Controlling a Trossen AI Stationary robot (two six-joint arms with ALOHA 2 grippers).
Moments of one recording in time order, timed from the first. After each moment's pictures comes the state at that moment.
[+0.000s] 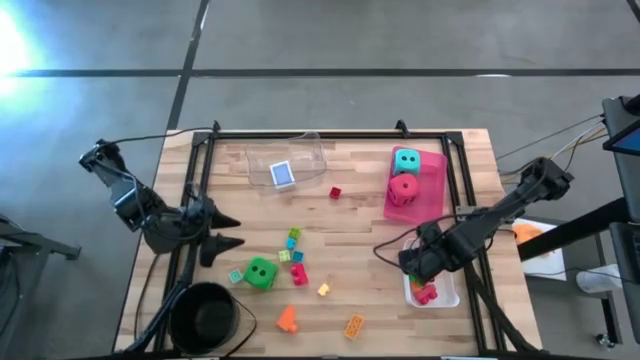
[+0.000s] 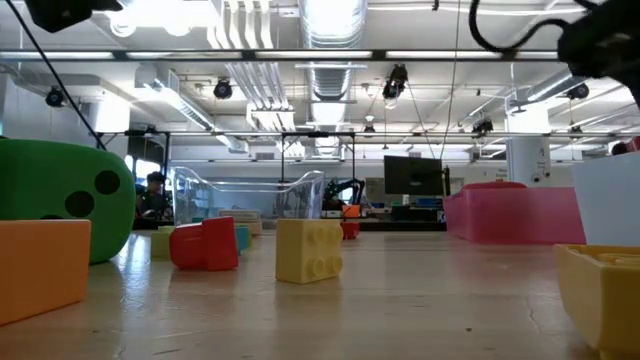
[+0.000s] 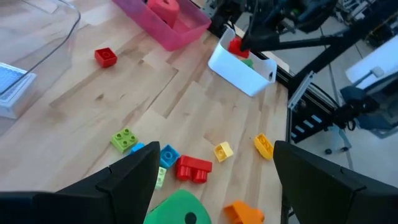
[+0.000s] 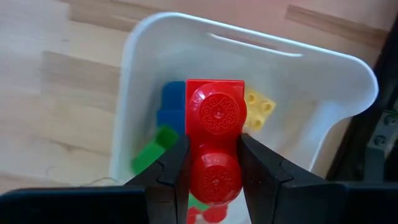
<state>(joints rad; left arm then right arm) -0.73 0.79 0.89 -0.78 -0.67 -1.05 0.59 1.36 0.96 -1.18 0.07 1.96</state>
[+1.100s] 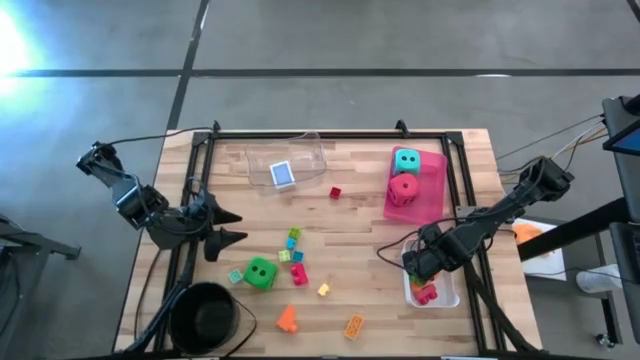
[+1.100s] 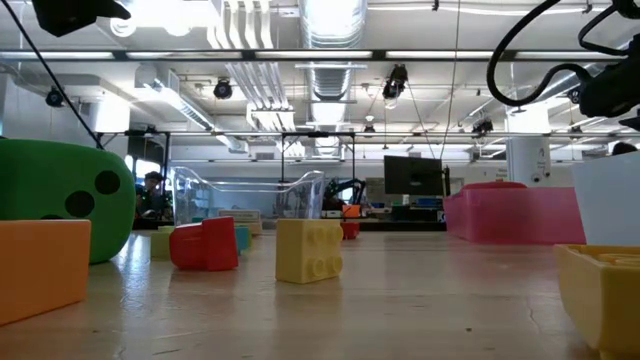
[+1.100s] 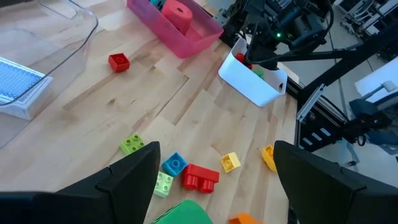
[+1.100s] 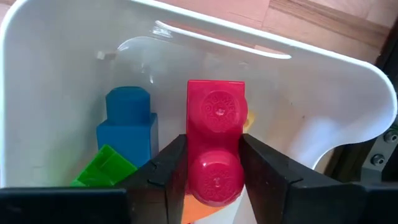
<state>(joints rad) -0.68 0.79 0.89 -0.78 -0.67 -1.06 0.59 1.36 0.80 -1.07 0.03 1.94</state>
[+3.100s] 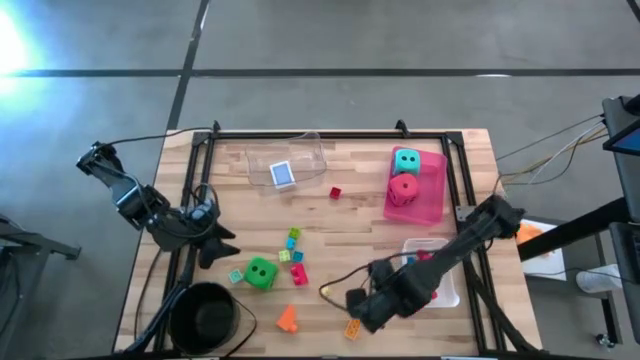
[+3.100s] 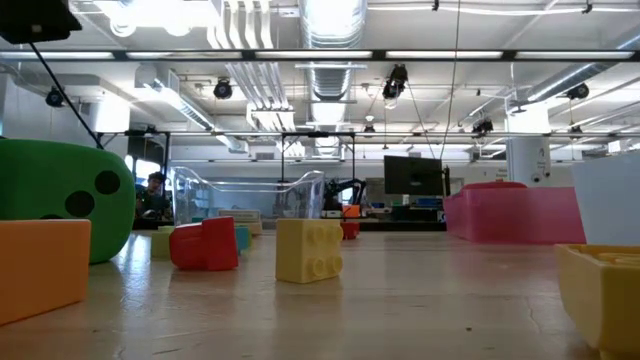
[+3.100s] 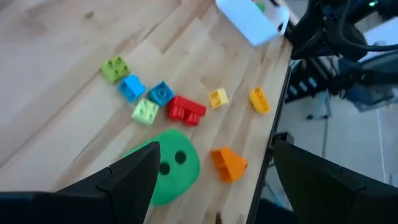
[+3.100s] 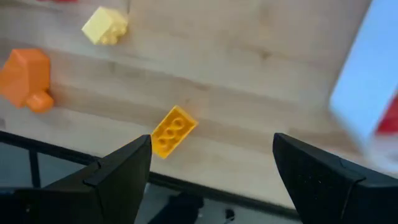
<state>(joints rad) -0.68 0.79 0.89 -0.88 -0.40 -1.22 0.61 1.94 1.76 -1.22 0.07 2.03</state>
